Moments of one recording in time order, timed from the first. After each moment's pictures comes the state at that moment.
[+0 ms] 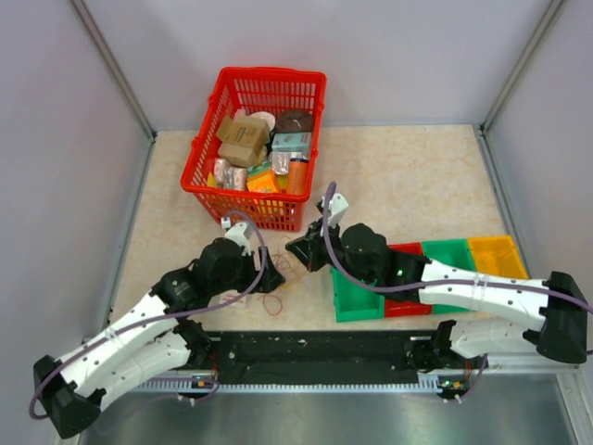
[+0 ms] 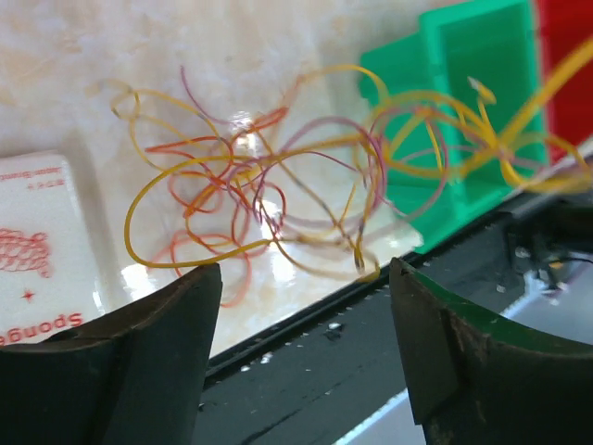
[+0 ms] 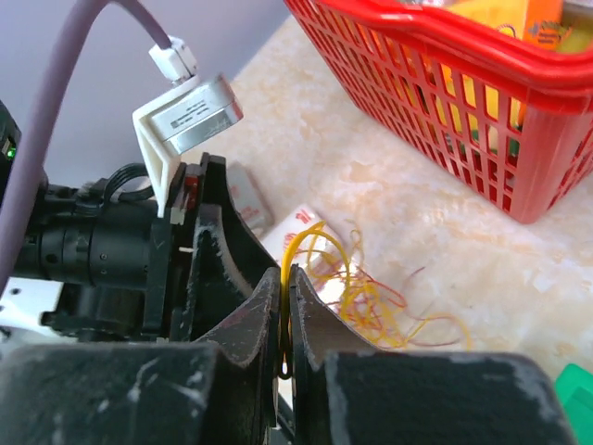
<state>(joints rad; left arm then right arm) -0.77 0.76 0.62 -0.57 0.00 -0.72 1.18 1.20 0.89 0.10 0.24 0.49</state>
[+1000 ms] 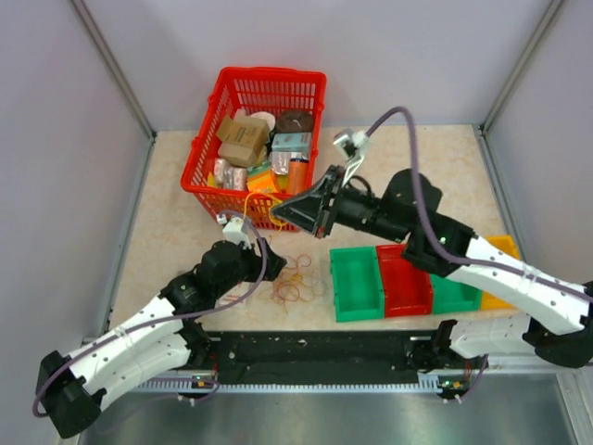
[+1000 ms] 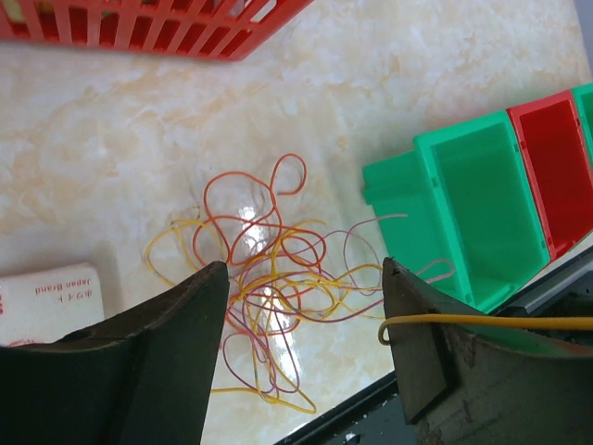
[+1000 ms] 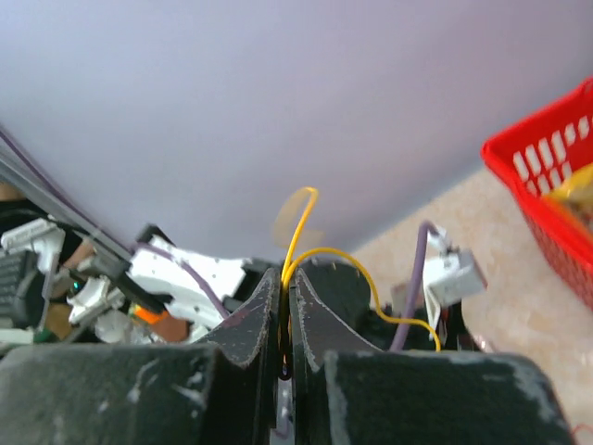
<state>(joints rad) -0.76 0.74 0.49 -0.23 -0.12 -0.66 1.10 1.18 1.32 -0.02 -0.17 0.58</state>
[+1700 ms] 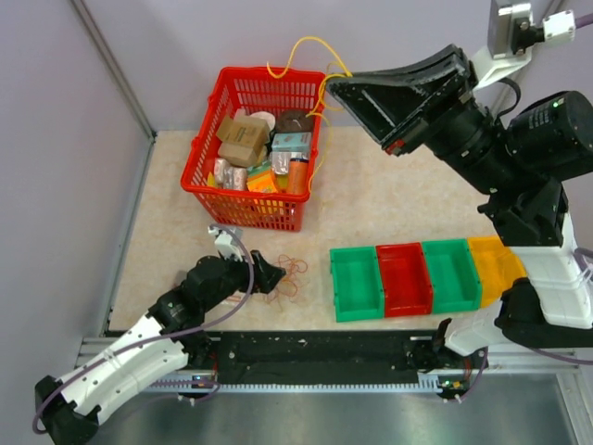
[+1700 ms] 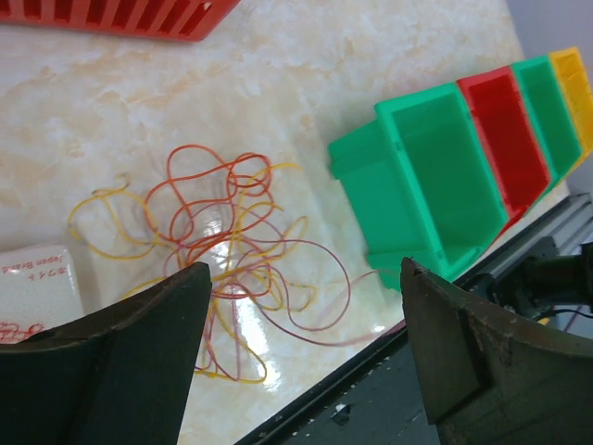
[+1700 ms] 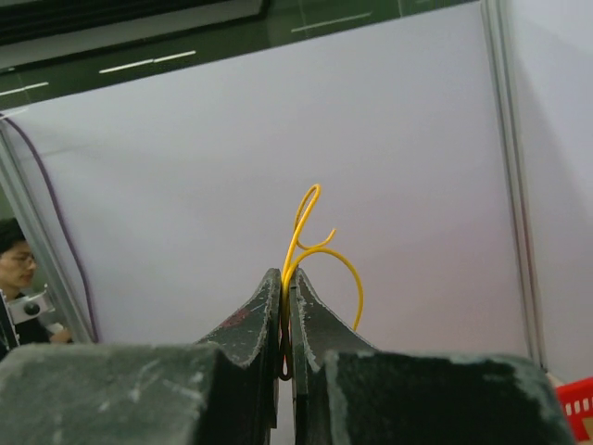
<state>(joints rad) -0.76 0.49 0.36 -0.23 -0.03 -0.68 1.10 1.39 2.25 -0.27 -0.09 0.35</state>
